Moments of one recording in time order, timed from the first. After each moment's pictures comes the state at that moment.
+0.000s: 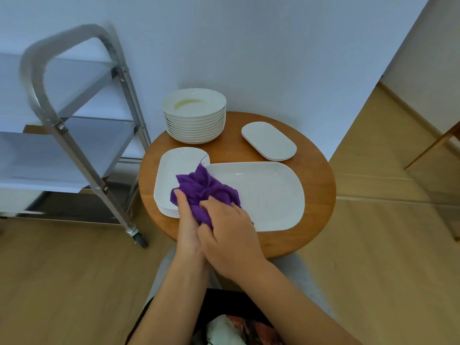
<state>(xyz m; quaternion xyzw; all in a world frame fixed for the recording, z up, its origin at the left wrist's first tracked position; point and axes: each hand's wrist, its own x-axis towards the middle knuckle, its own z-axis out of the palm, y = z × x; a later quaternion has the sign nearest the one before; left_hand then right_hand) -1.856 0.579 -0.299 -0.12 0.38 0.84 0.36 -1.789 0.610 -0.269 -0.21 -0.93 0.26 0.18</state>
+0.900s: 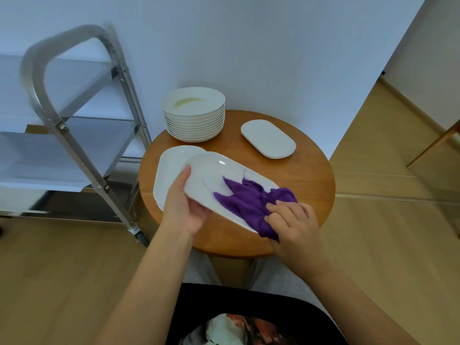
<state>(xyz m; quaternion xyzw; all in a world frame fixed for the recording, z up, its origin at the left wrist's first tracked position) -1.878 0.586 -0.263 -0.15 0.38 0.83 0.38 -1.716 0.695 -0.306 -0.11 -0.94 0.00 0.33</state>
